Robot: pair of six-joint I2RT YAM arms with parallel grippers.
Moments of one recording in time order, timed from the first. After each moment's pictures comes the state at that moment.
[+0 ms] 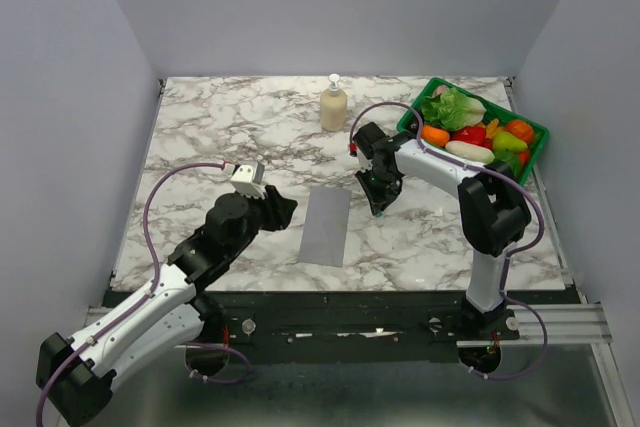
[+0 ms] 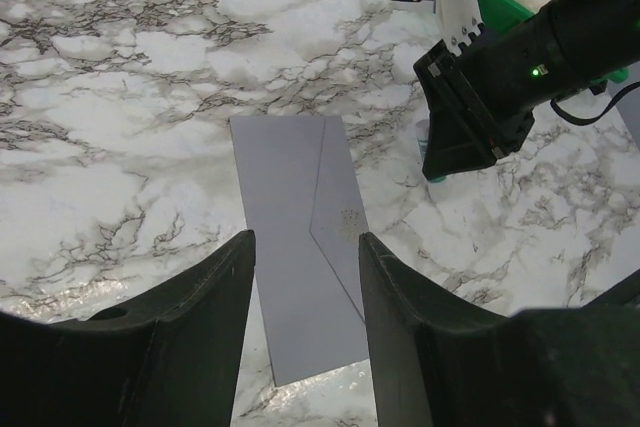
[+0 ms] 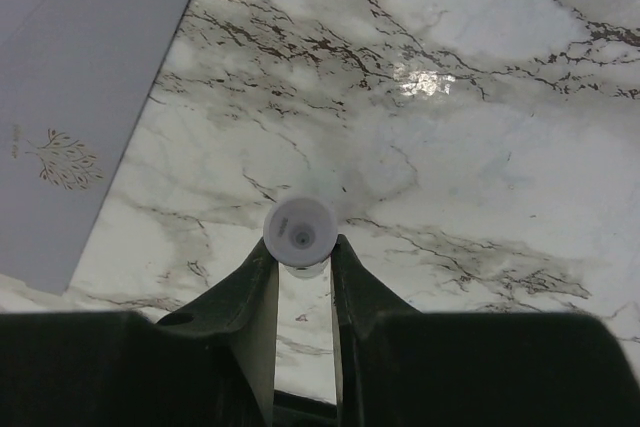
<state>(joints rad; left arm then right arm) -0.69 0.70 0.49 -0.08 -0.15 -0.50 0.59 1.92 1.40 -0.88 -0.04 0.11</state>
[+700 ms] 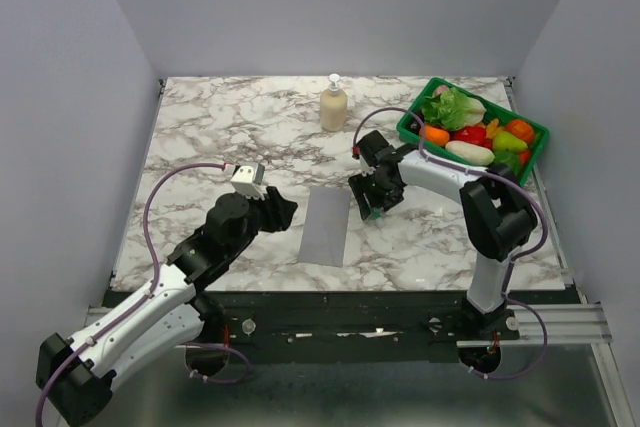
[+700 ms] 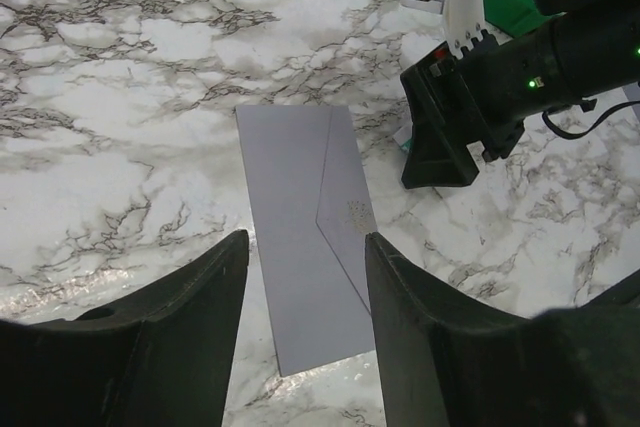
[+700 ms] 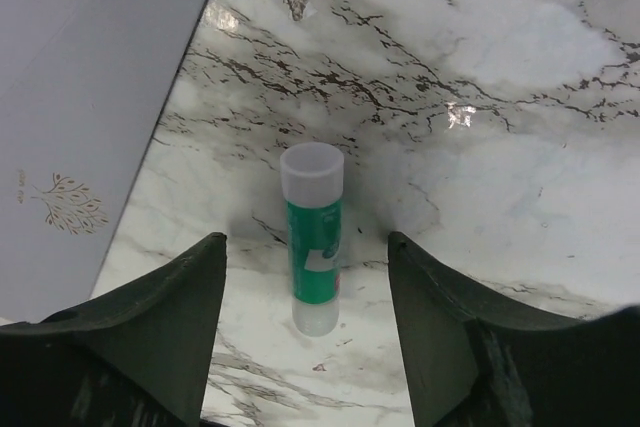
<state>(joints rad) -0.69 0.70 0.49 -0.10 -0.15 -0.50 0.59 1.88 1.26 -0.69 -0.03 0.17</state>
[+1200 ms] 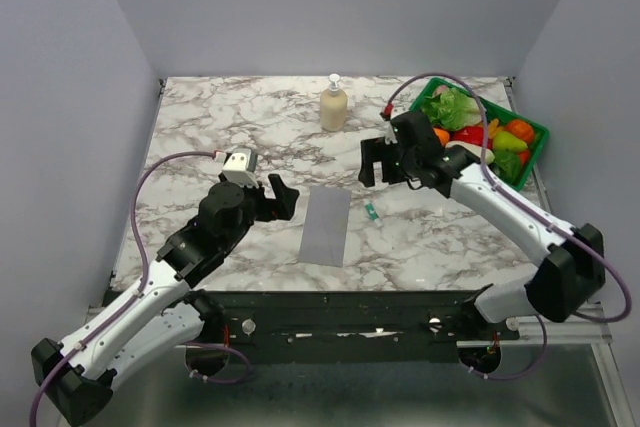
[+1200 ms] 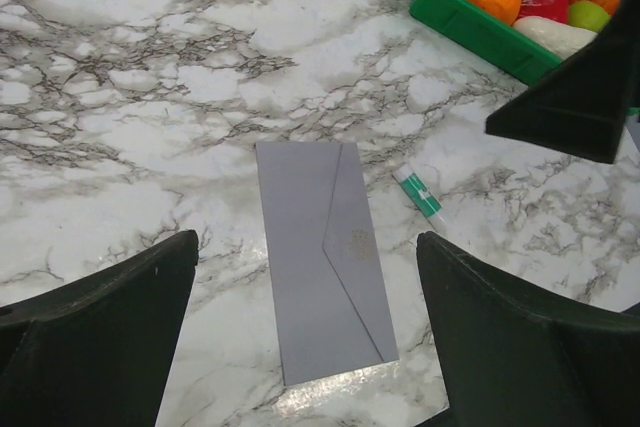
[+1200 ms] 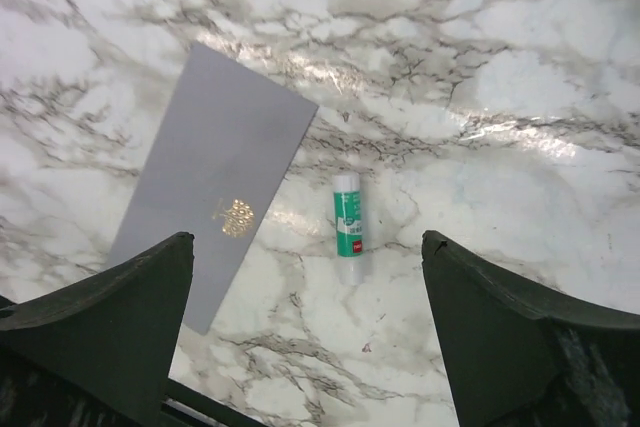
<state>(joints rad) -0.69 0.70 0.64 -0.23 -0.22 -0.48 0.59 1.46 1.21 -0.57 0.03 0.29</state>
